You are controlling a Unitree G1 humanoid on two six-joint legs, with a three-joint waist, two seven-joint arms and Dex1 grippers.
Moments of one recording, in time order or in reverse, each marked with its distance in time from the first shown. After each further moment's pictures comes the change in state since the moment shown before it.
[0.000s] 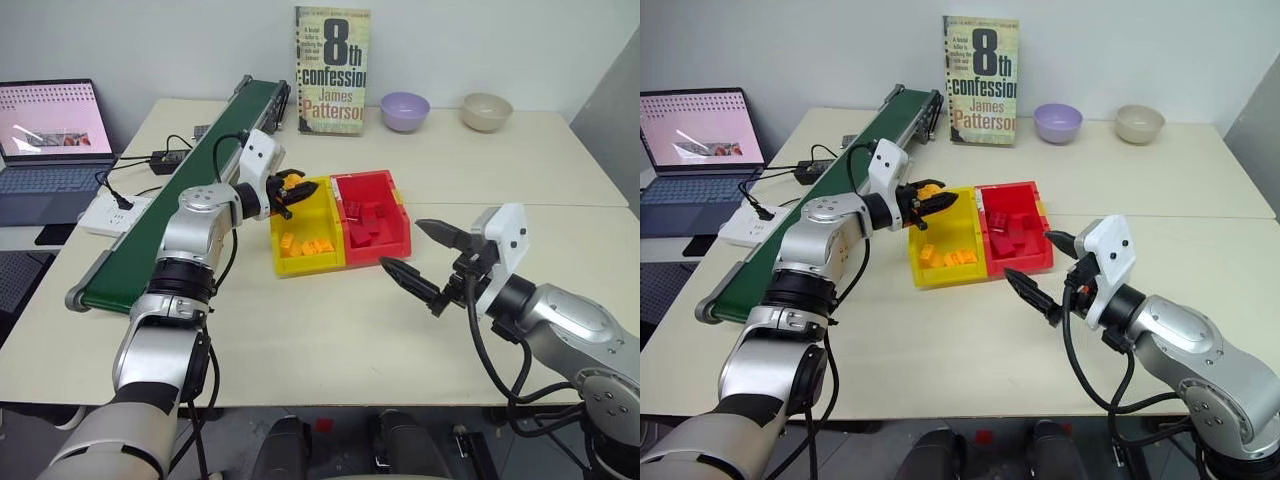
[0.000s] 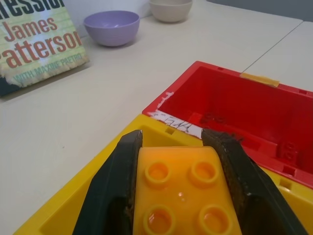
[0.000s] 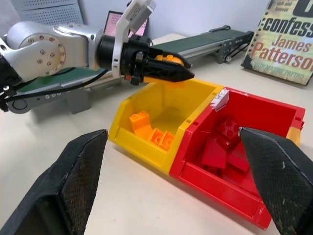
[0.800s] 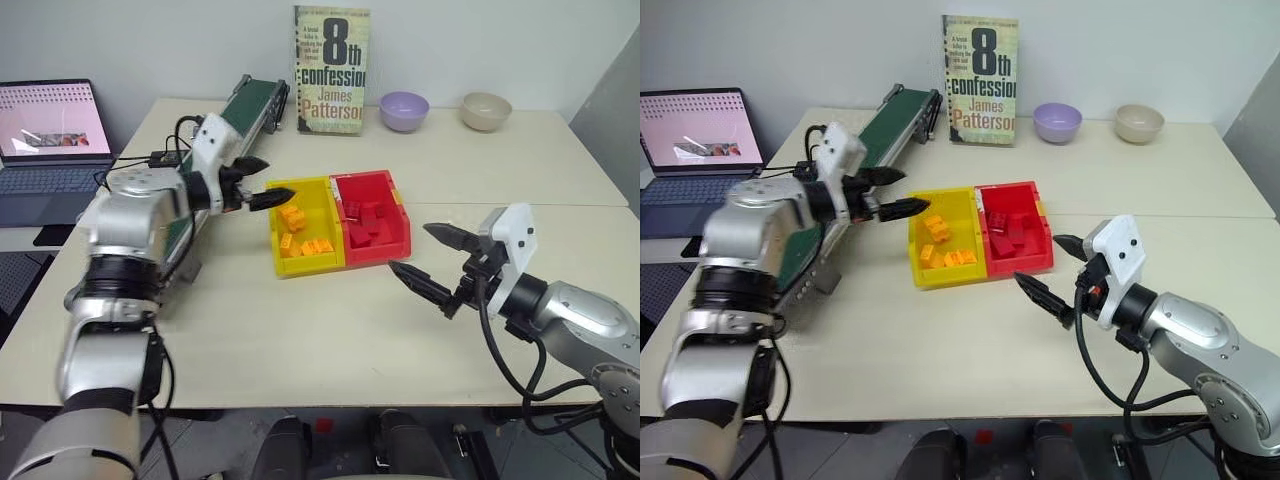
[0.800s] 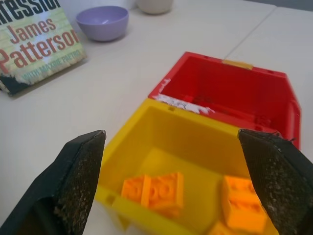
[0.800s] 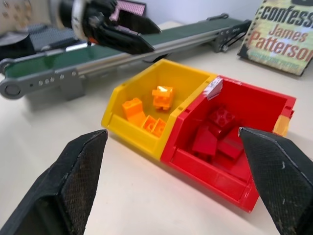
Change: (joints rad) left arm 0.060 0.264 0.029 -0.204 -0.066 0.175 -0.275; right arm 0.008 -0.112 -0.027 0.063 0.024 -0.018 0.098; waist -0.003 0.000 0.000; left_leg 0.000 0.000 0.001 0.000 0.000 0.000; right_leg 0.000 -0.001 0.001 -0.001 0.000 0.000
